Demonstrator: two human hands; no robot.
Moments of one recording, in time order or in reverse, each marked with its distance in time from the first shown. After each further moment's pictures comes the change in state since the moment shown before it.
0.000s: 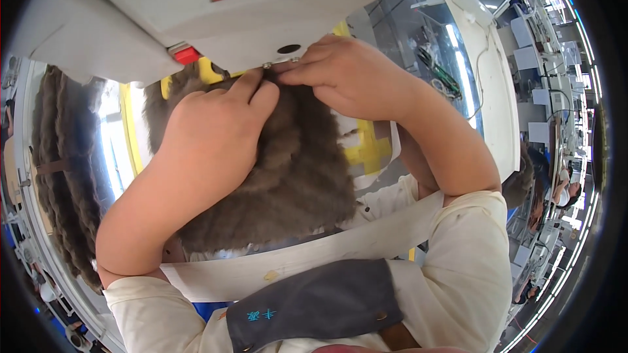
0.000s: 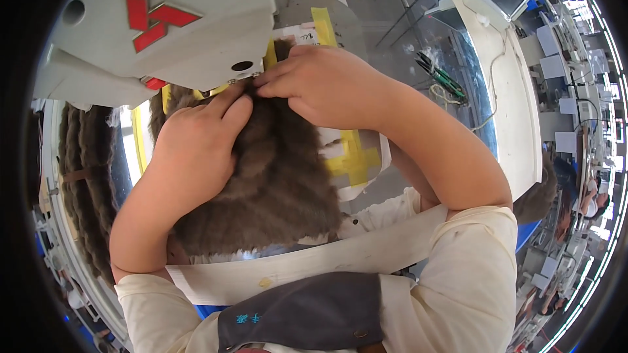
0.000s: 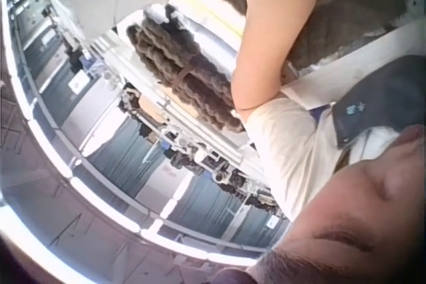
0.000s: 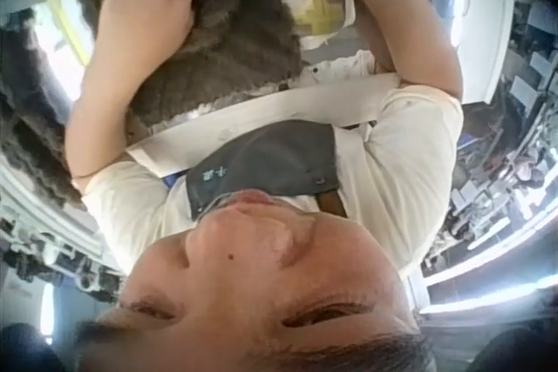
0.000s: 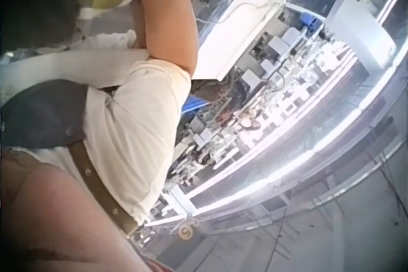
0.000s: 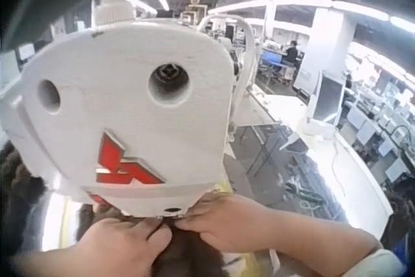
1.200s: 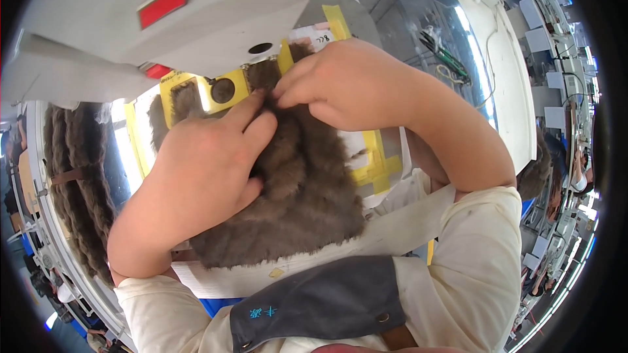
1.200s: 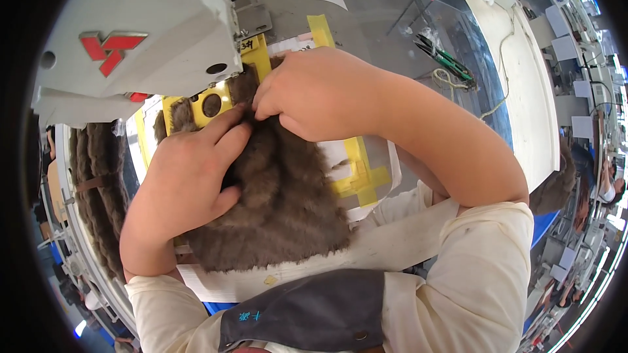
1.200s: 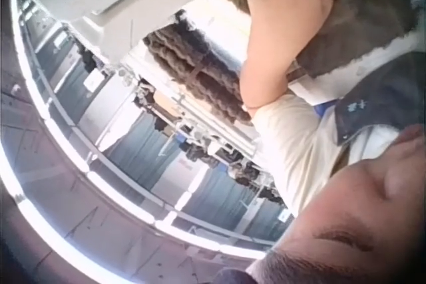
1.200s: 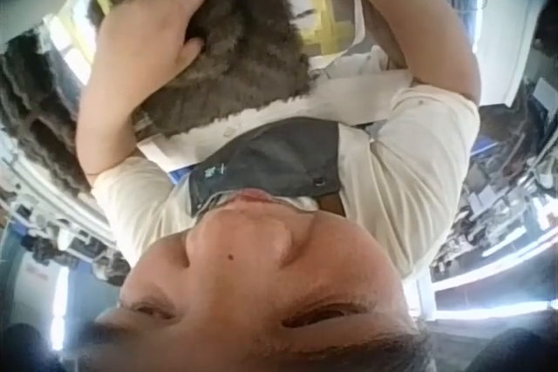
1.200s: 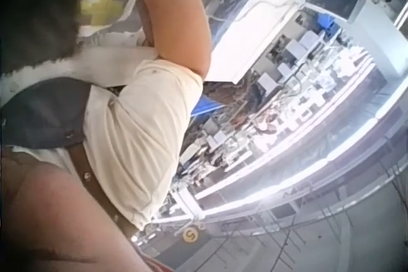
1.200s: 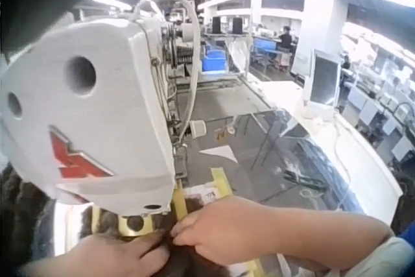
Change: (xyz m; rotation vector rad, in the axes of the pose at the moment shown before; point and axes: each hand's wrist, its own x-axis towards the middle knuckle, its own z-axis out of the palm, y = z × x) left_hand 0.005 0.022 -0.029 -0.095 -0.298 0.022; right_hand -0.017 -0.005 -0.006 0.056 -0.082 0.004
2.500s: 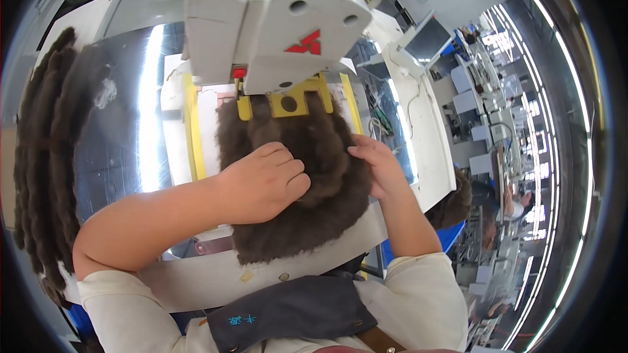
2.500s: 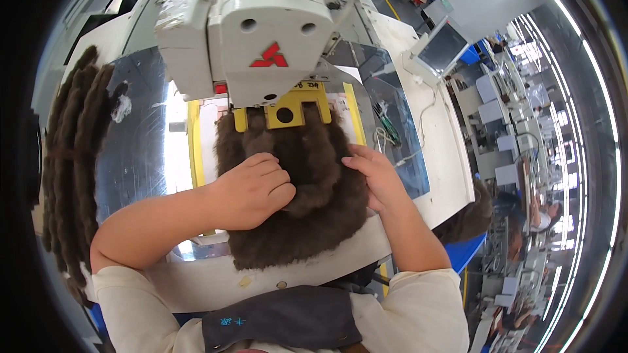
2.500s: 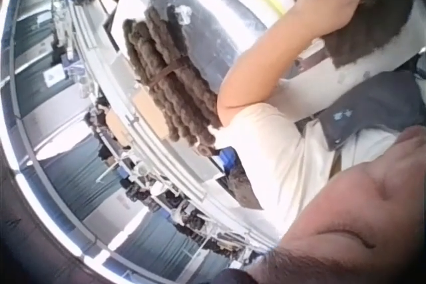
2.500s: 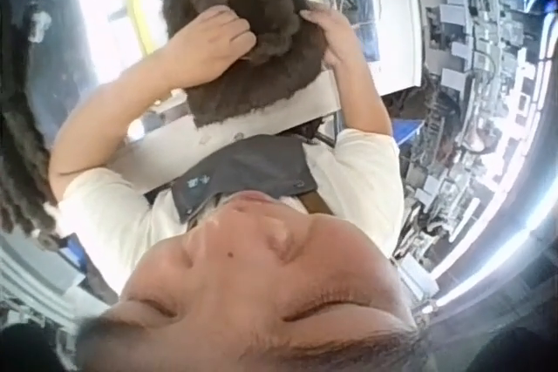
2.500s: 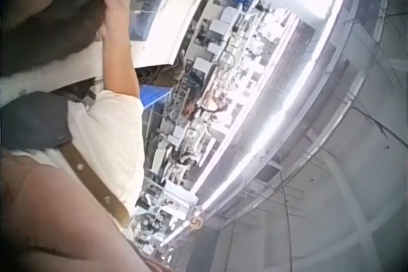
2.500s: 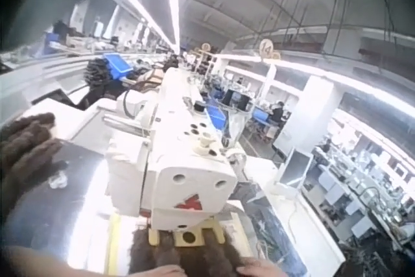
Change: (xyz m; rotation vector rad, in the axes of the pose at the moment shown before) left_hand 0.016 0.011 0.079 -0.180 0.608 0.629; right_hand -0.115 -0.061 0.005 1.378 0.722 1.000
